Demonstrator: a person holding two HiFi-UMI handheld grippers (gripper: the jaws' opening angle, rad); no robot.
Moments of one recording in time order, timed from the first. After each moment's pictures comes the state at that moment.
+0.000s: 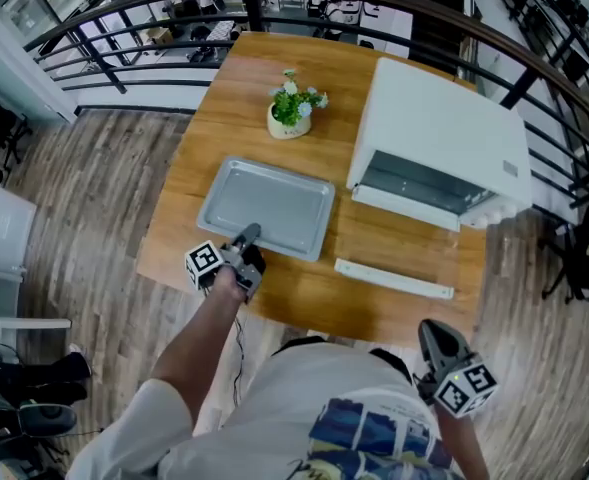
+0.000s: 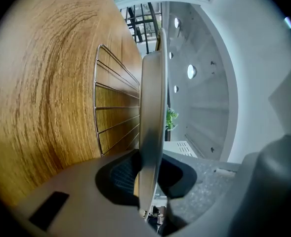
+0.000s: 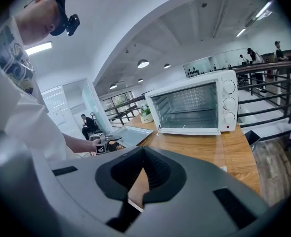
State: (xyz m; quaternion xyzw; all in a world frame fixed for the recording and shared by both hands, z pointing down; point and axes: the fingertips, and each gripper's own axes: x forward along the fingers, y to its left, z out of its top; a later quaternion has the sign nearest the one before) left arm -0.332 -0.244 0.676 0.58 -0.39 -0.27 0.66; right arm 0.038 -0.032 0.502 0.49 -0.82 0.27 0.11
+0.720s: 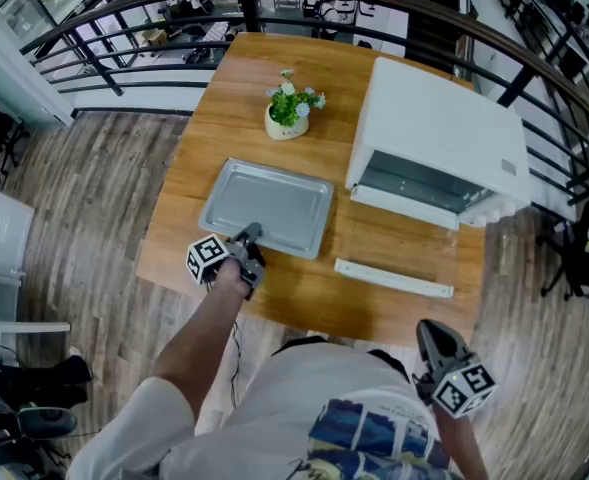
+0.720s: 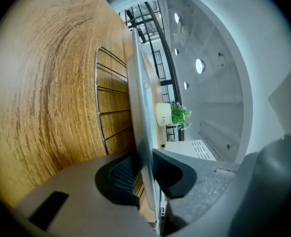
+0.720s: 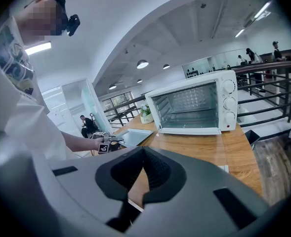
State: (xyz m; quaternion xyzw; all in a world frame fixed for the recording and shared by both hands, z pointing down) left arm -0.336 -0.254 0.698 0.56 -0.44 -0.20 0.67; right arm 0.030 -0.031 0.501 0.50 -0.82 0.27 0.10
